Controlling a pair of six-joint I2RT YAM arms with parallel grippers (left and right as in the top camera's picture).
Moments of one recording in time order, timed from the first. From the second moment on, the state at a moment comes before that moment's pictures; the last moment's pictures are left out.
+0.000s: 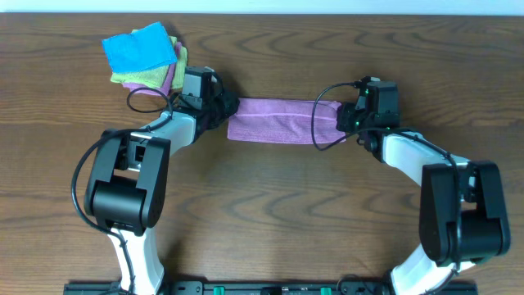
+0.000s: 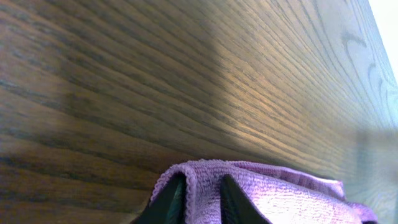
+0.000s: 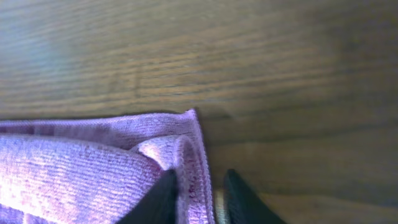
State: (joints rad) left arm -0.22 2.05 1.13 0.08 0.35 -0.80; right arm 0.10 1.84 0.92 0.08 -0.13 0.29
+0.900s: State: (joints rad) left arm -0.10 1.93 1.19 0.03 0.53 -0.79; right arm 0.10 1.57 0.92 -0.20 -0.09 0.32
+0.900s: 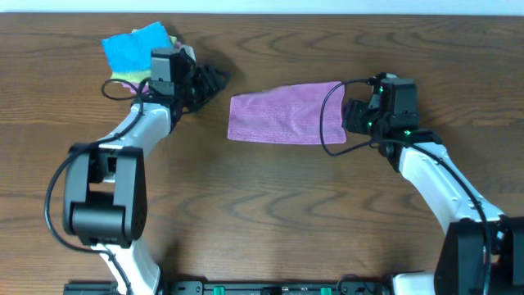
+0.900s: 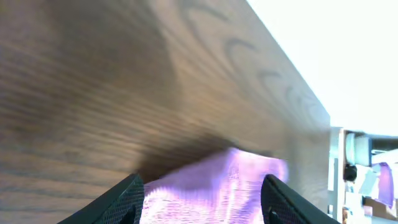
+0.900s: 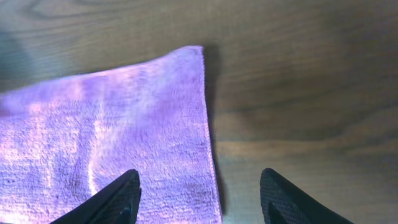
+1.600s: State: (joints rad) left arm -0.17 2.01 1.20 0.14 0.35 -0.81; right arm 0.09 1.91 1.03 0.08 -0.09 0.37
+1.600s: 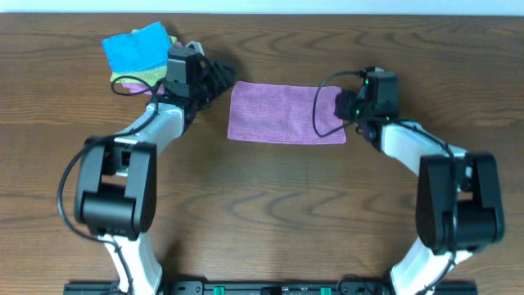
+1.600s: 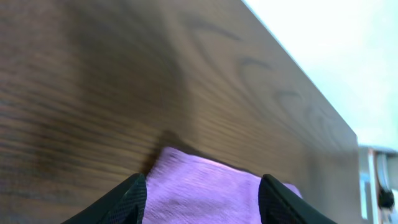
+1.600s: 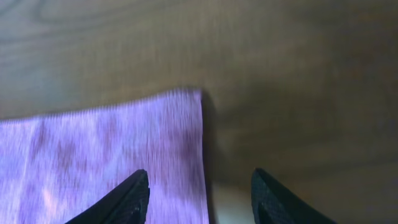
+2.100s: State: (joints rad) left arm -0.17 2.22 1.40 0.13 0.34 -0.87; right arm 0.03 2.02 1.23 0.00 -0.09 0.37
